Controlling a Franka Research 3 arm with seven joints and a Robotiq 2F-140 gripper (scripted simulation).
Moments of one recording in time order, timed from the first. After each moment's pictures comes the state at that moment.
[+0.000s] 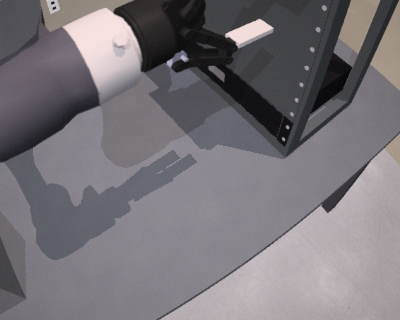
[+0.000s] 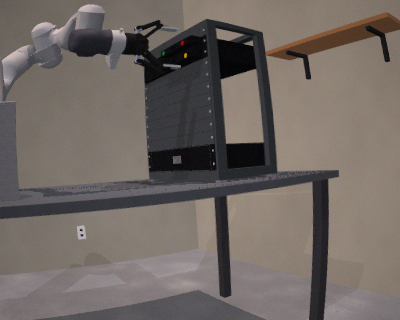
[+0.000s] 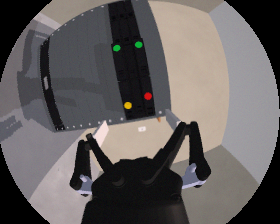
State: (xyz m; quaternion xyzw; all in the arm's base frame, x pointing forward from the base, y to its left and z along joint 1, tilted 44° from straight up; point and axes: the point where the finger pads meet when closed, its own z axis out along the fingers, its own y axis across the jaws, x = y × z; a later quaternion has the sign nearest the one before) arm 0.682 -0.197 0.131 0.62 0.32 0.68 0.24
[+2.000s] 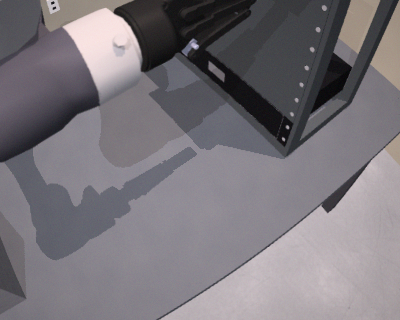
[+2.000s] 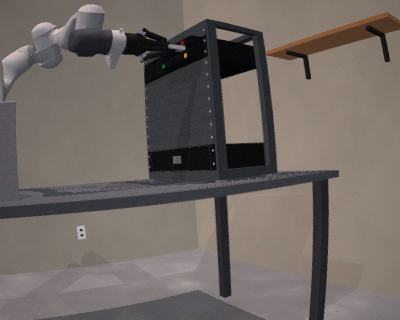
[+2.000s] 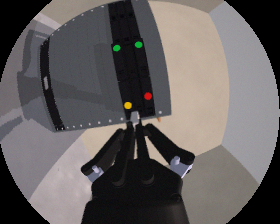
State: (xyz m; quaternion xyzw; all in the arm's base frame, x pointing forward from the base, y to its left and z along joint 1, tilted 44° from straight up) arm 0.682 -0.197 0.131 0.62 0.32 0.68 0.24
